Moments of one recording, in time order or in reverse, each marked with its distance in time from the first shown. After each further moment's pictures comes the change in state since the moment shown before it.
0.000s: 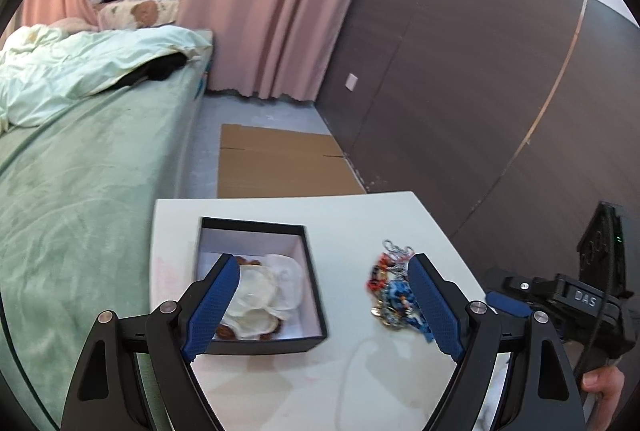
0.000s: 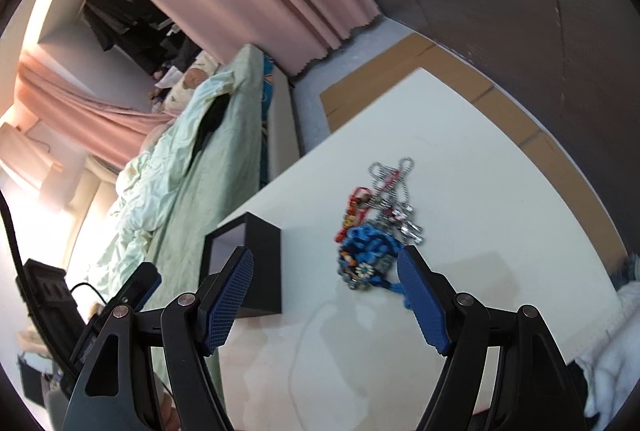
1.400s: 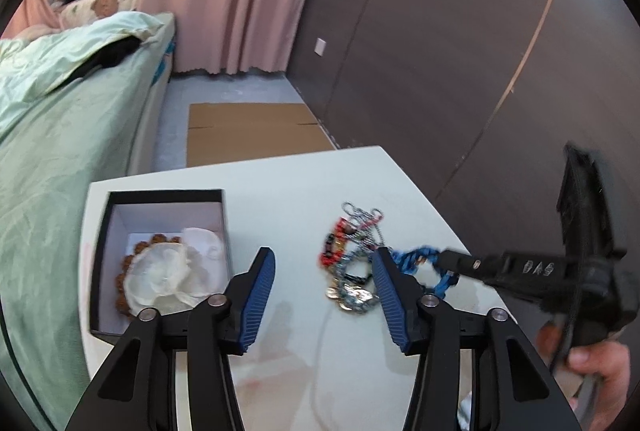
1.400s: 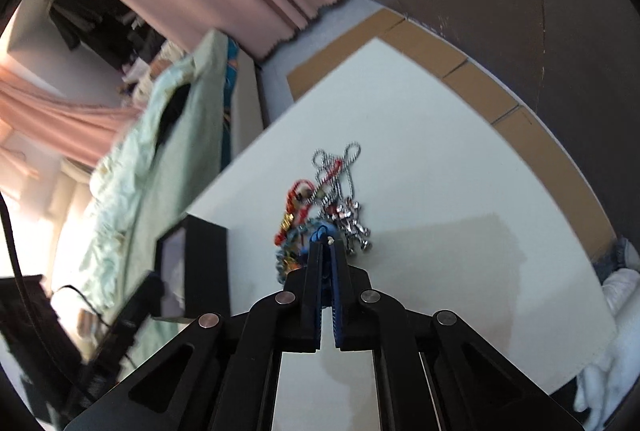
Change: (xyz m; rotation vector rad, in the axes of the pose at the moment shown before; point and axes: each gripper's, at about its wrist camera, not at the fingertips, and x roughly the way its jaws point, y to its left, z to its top) left arm 0.052 -0.047 -0.020 0.088 0.112 -0.050; right arm 0.005 -0.043 0.012 0.044 0.033 -0.051
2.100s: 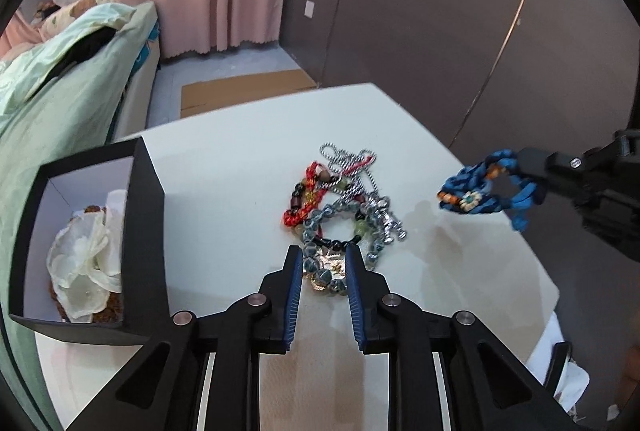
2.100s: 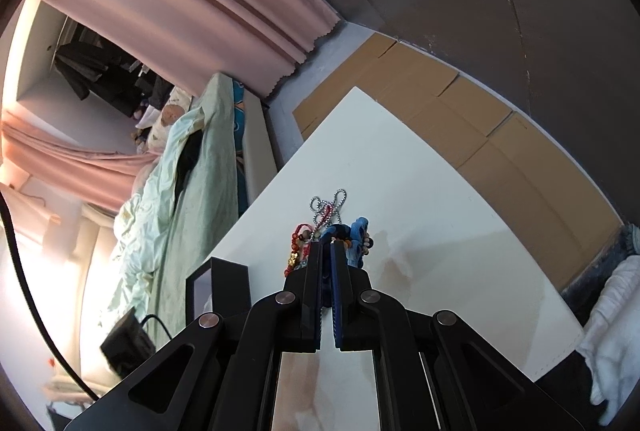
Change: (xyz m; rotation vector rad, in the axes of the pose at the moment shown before) left arm 0.068 -0.033 -0.032 0.091 0.120 0.075; right arm -0.027 -0.010 0.012 0.081 -0.077 0.047
